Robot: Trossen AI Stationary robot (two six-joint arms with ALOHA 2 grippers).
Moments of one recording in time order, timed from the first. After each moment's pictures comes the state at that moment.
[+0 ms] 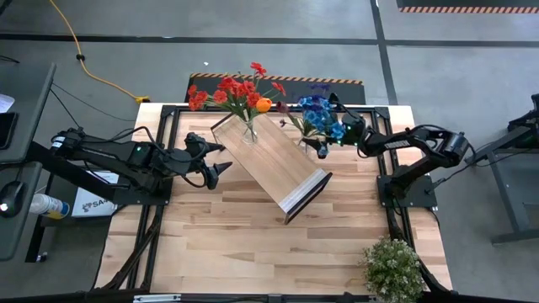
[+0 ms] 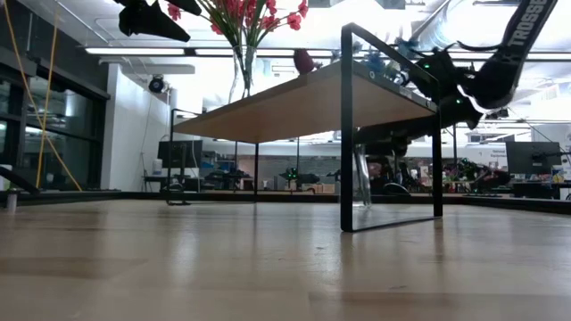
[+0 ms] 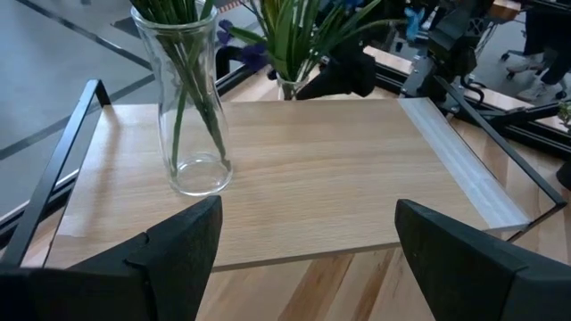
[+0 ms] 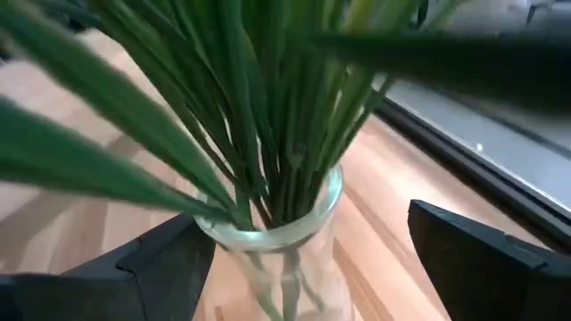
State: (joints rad) left arm -0.24 0.90 0.90 -0.53 -0.65 -0.48; right arm -0.68 1.48 0.41 0.75 -0.35 0.05
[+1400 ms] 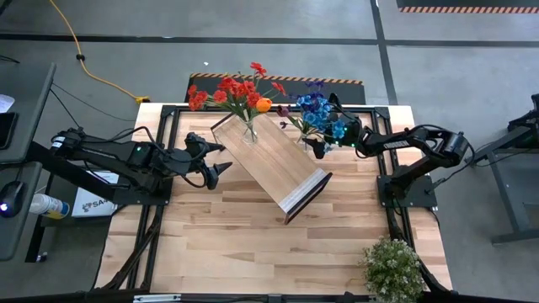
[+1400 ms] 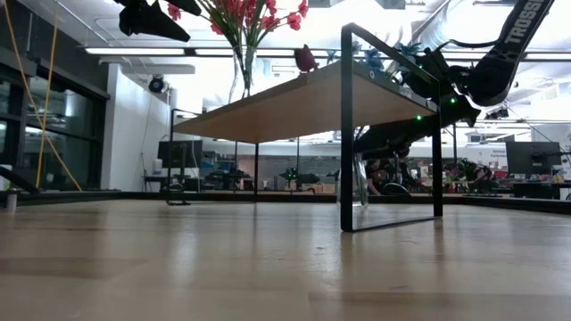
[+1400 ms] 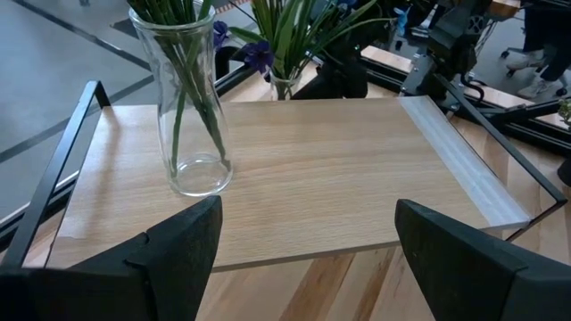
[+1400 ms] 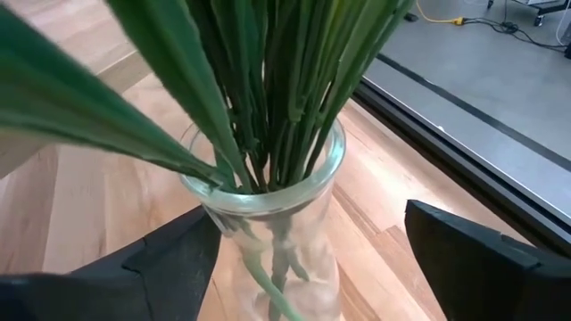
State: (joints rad) left arm -0.24 0.90 0.90 -0.53 -0.64 -0.47; right arm -0.64 1.48 0.44 0.66 -0.21 0.00
